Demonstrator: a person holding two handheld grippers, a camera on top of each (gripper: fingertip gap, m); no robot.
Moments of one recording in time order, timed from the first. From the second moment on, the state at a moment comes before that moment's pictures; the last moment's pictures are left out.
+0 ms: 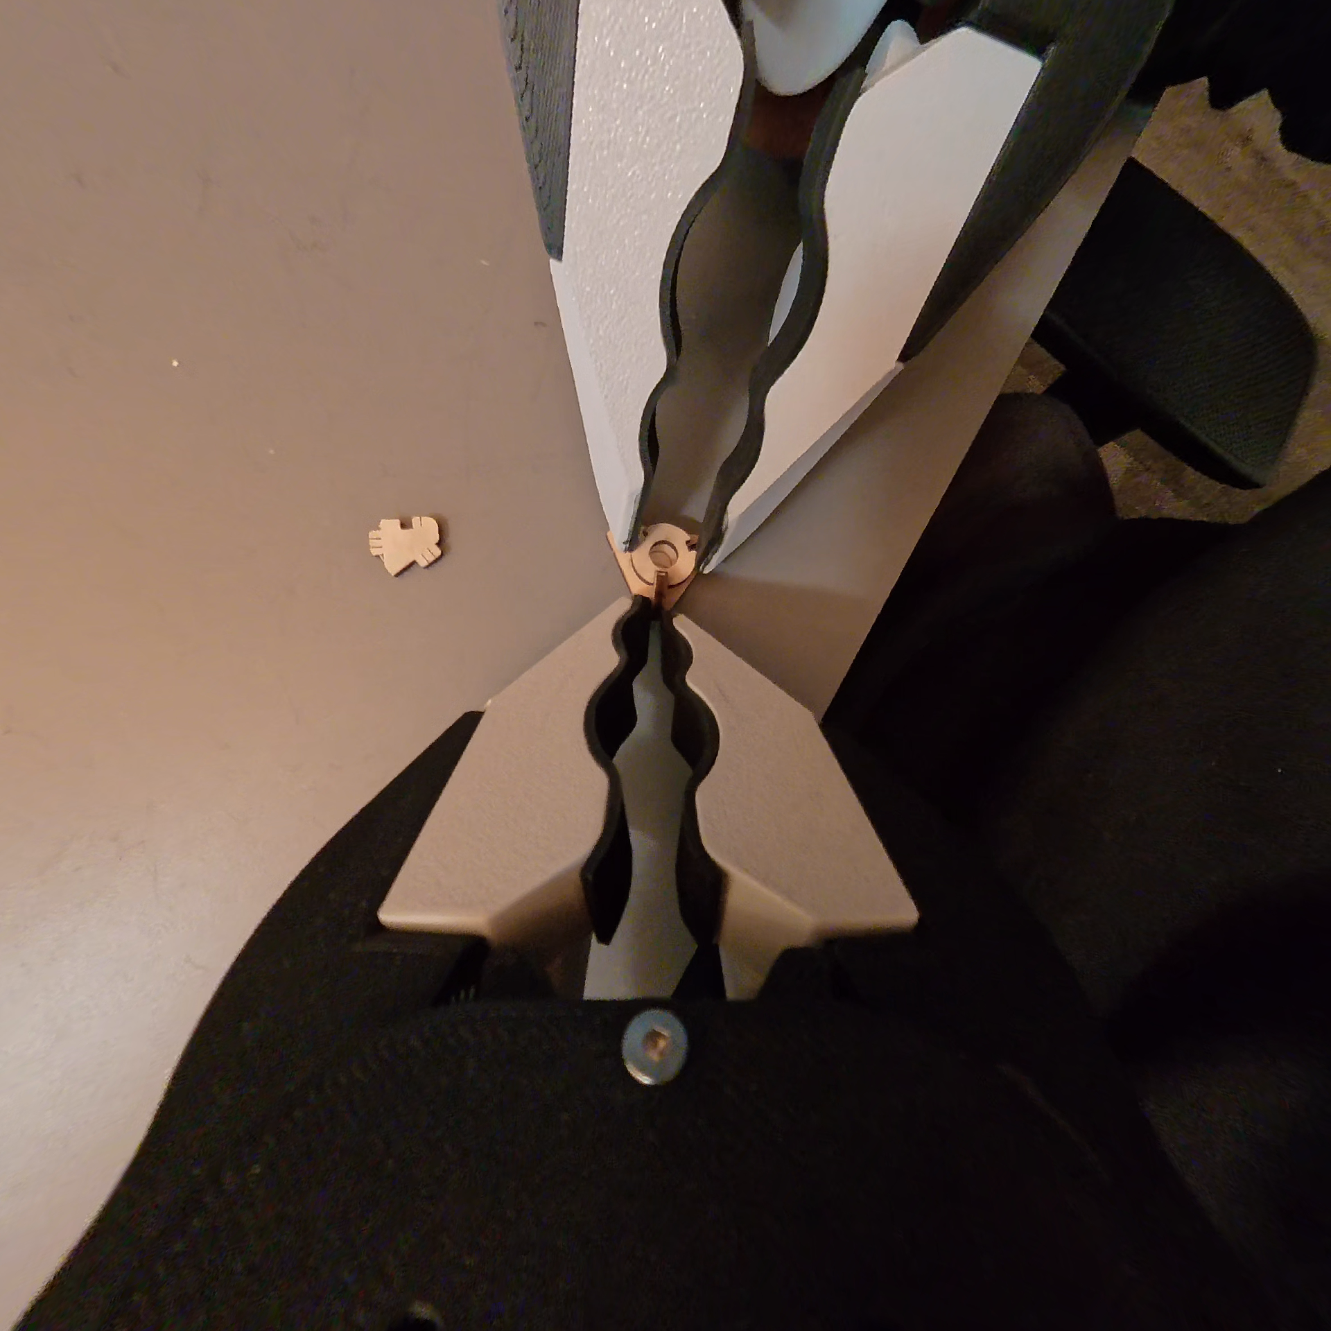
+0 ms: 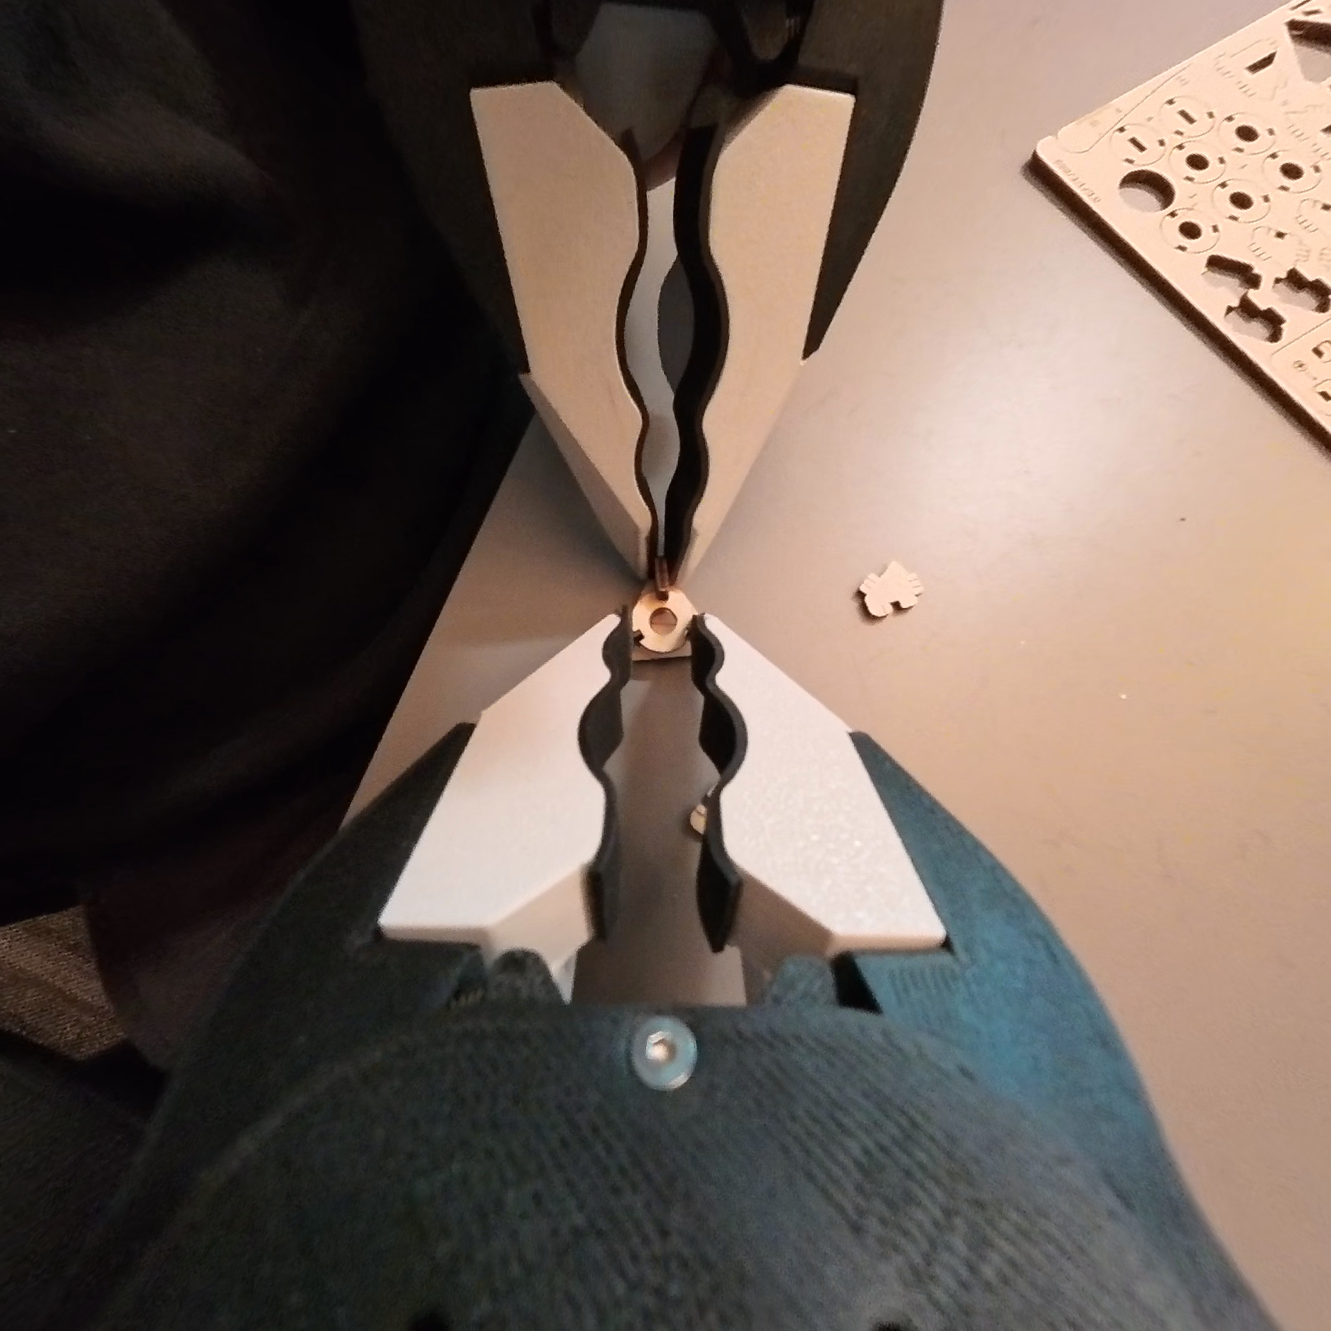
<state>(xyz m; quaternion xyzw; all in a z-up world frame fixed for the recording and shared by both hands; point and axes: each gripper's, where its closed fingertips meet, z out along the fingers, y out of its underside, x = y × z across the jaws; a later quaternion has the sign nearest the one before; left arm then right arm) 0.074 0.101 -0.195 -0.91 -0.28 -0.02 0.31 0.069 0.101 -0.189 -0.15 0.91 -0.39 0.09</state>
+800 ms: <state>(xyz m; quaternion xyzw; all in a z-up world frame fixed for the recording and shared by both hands) 0.073 0.101 -0.196 -0.91 -0.27 -0.01 0.31 0.061 0.110 -0.181 -0.09 0.90 -0.43 0.06</state>
